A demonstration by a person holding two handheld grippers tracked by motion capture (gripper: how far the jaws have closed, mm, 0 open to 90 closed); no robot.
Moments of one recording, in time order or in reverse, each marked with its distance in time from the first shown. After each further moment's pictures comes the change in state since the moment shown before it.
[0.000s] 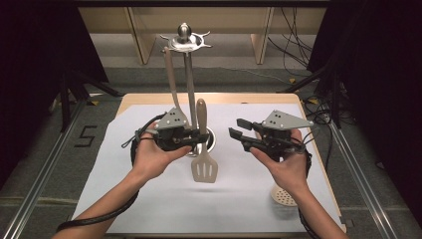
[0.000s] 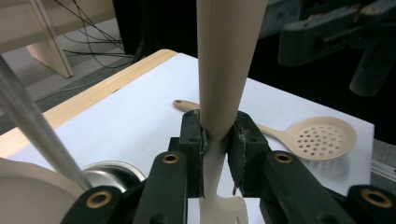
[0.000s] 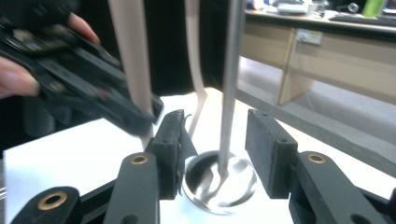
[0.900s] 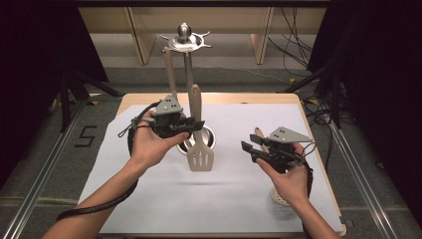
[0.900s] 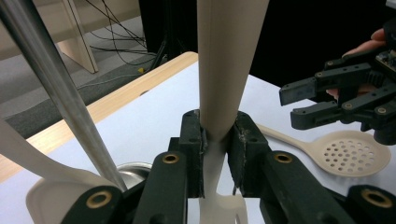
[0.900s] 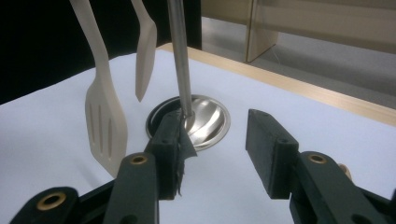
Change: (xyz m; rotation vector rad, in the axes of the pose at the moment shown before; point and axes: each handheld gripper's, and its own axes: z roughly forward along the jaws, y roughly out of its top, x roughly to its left) left arm 0.023 0.024 -0.010 0.026 0.224 0.072; right arm -0.015 -0.056 -0.004 0.117 -0.164 0.096
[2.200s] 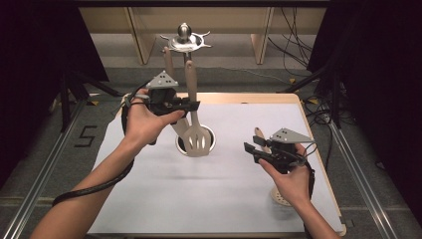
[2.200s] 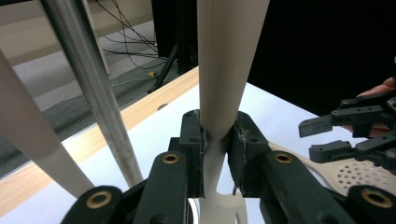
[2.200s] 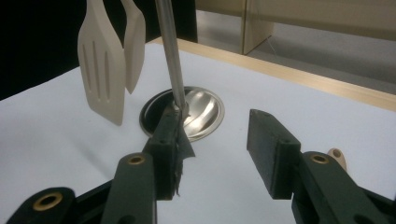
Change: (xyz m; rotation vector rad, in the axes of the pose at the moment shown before) left arm 0.022 0.037 0.001 -0.001 -0.114 -0.111; right arm -0.006 -0.007 -0.002 0.049 -0.004 0.042
